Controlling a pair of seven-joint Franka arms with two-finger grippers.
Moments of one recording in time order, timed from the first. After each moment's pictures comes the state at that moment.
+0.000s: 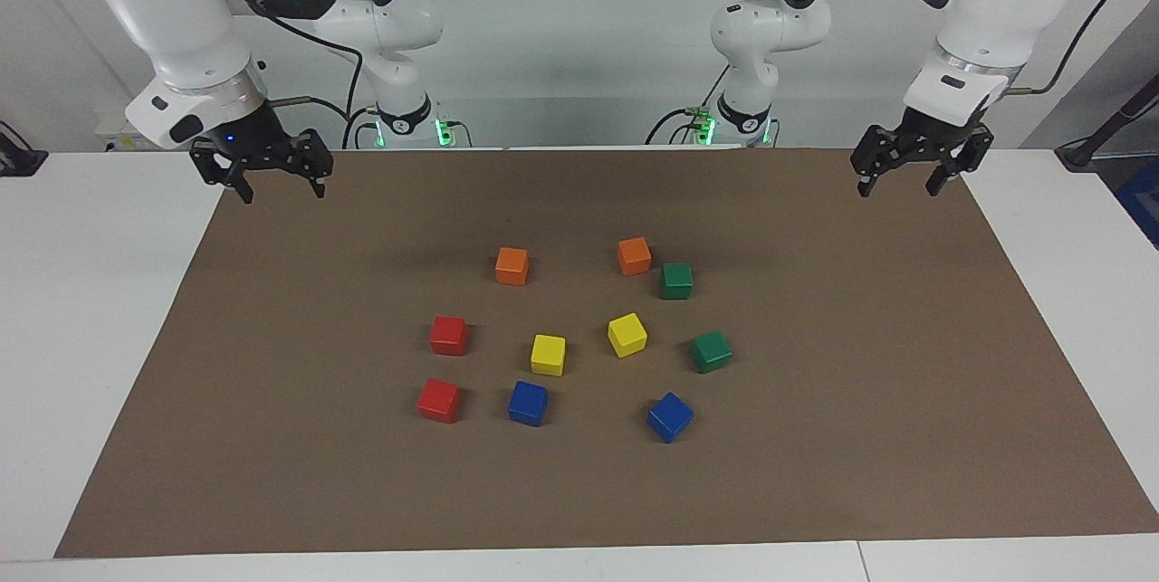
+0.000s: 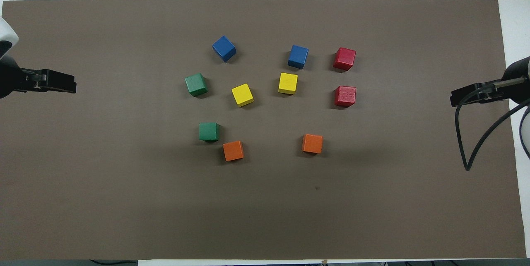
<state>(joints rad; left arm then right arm) 0.08 -0.03 -0.18 -1.63 0.03 1.68 0.00 0.14 -0.03 -0.15 -1.69 -0.03 1.64 -0.10</state>
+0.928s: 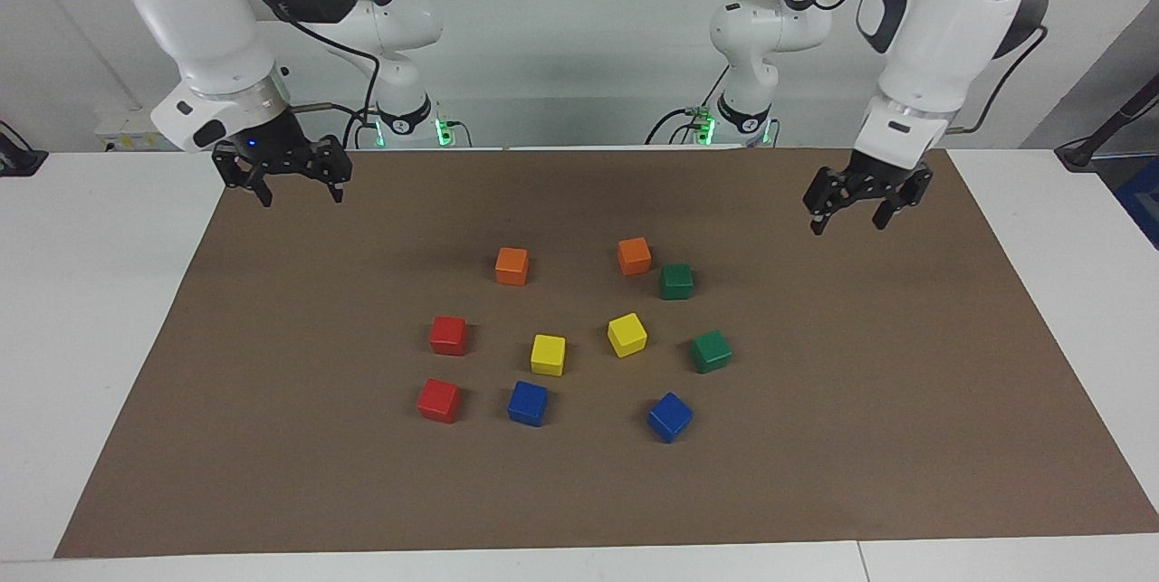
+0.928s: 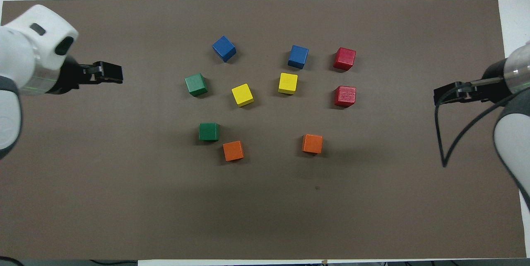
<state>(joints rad) -0.01 0.03 -0.20 -1.78 0.00 1.93 -0.26 0.22 -0.03 -0.14 -1.75 -0.03 1.70 0.11</state>
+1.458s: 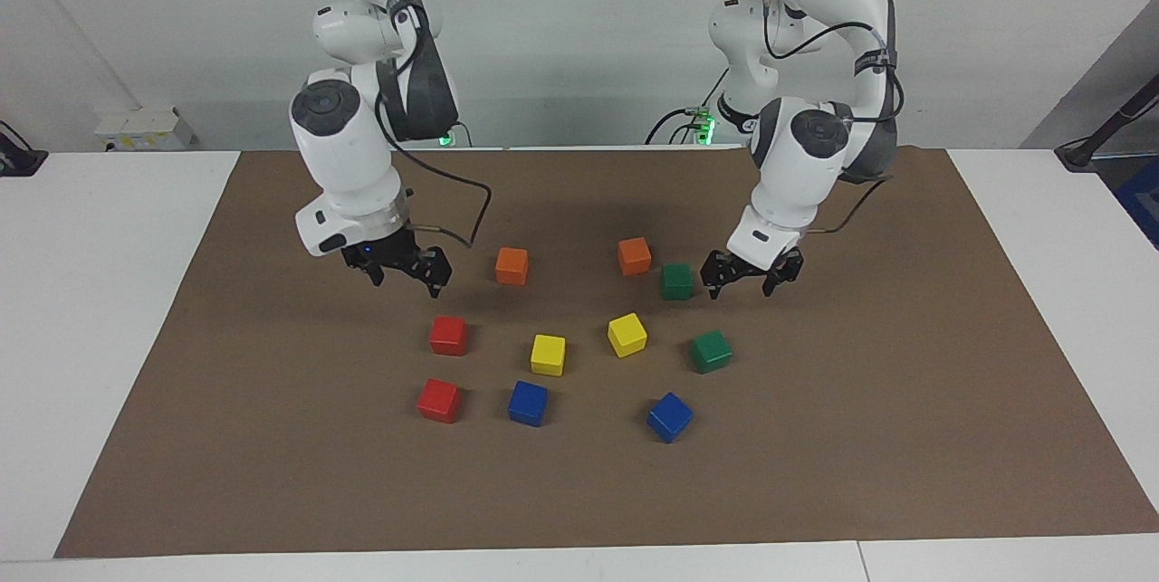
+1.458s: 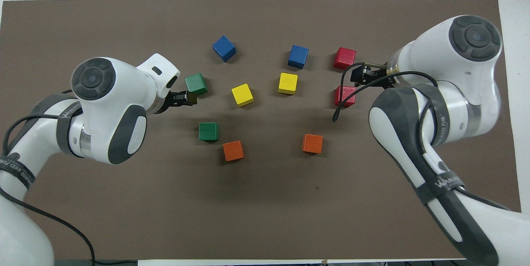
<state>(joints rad) -0.17 0.18 -0.20 -2.02 0.00 2.27 -0.37 0.33 0.22 -0.14 -1.82 0.04 2.09 0.48</state>
